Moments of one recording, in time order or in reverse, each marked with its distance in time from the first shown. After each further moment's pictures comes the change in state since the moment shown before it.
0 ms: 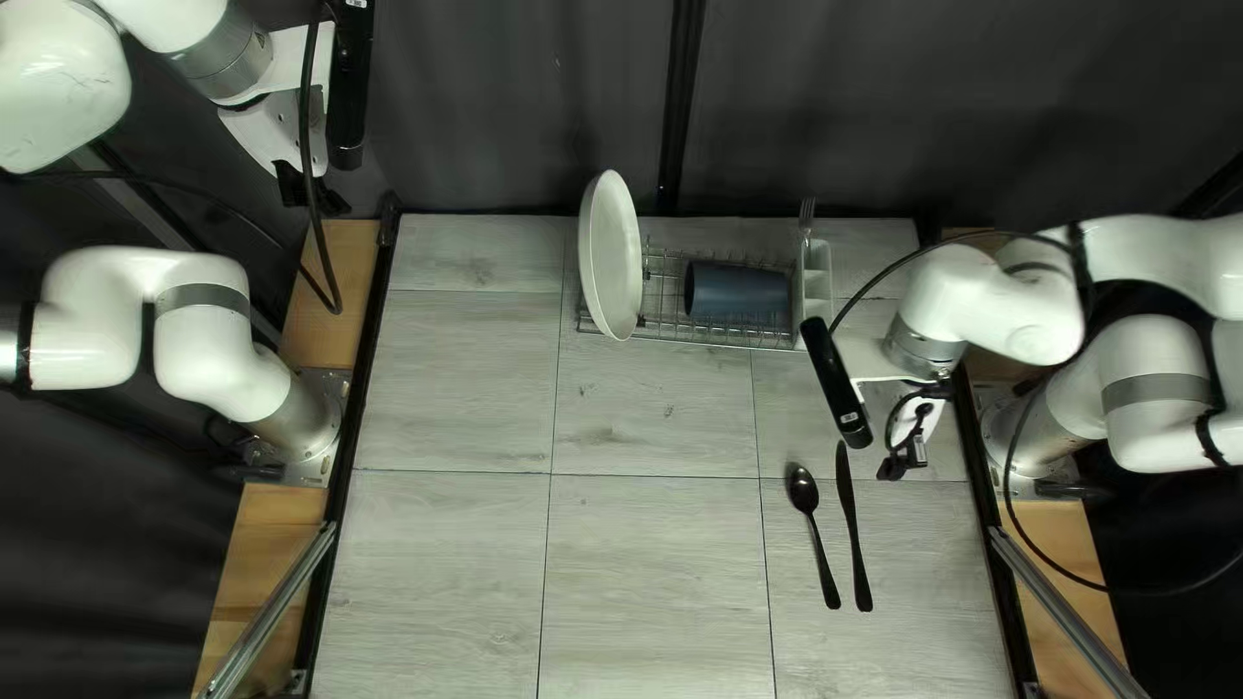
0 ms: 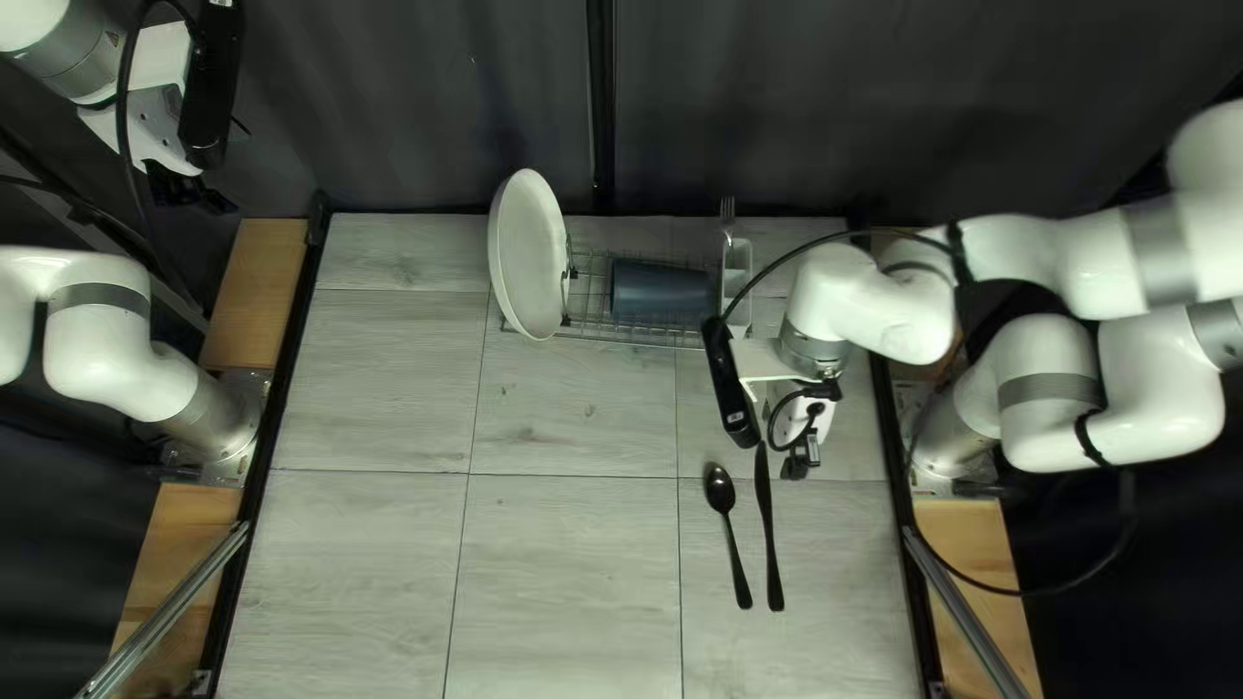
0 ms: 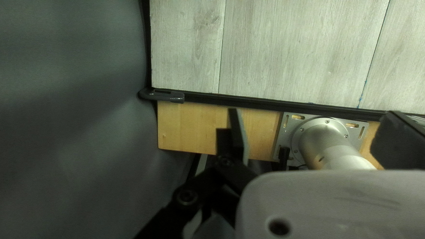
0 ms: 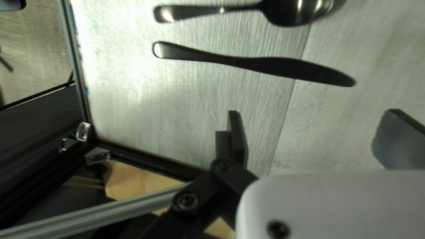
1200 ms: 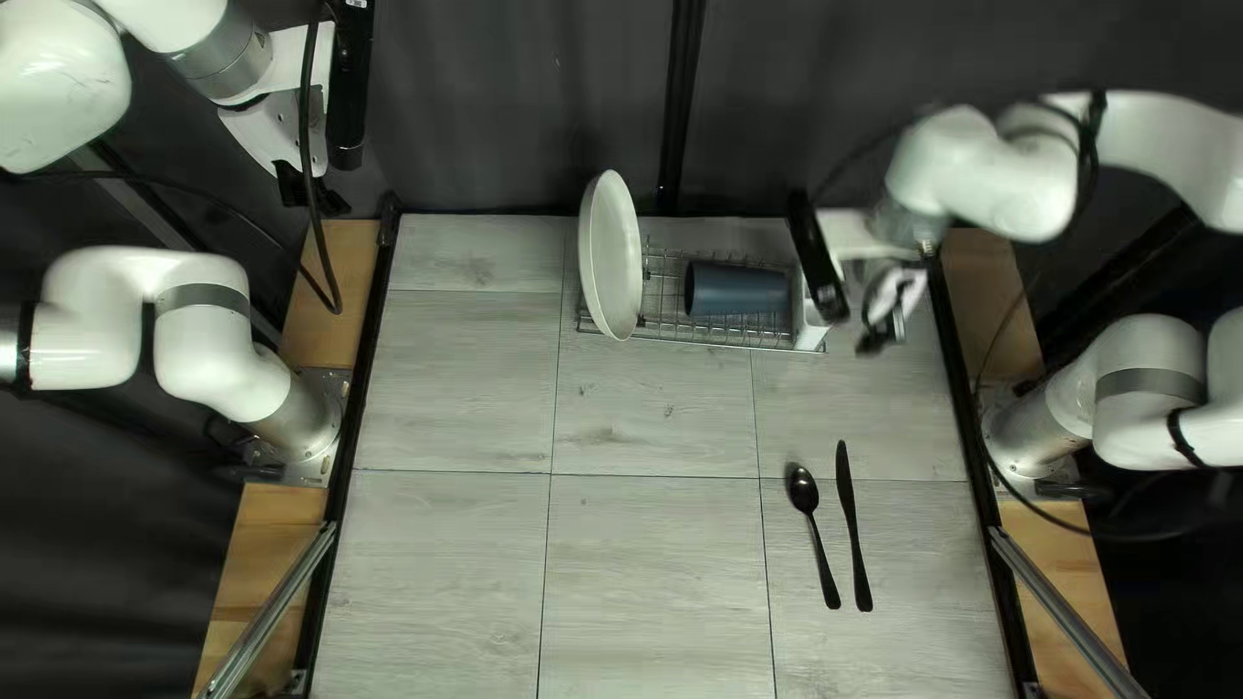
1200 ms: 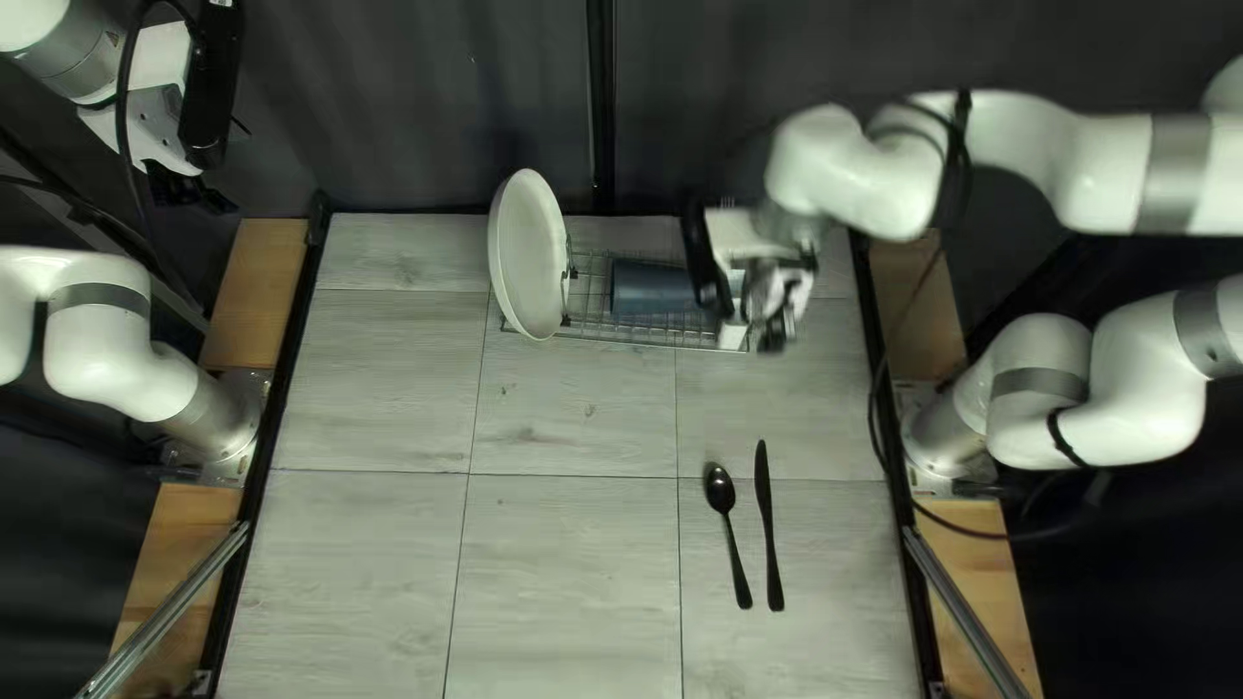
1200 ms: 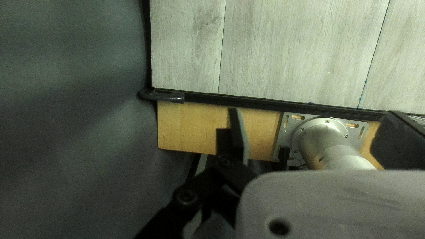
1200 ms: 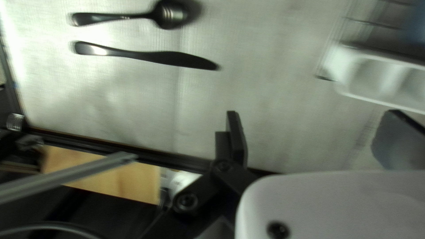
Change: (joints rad) left arm 0.000 0.000 0.000 0.000 0.000 0.000 0.000; right arm -0.219 0.347 -0.315 0.324 -0.279 0.025 -0.473
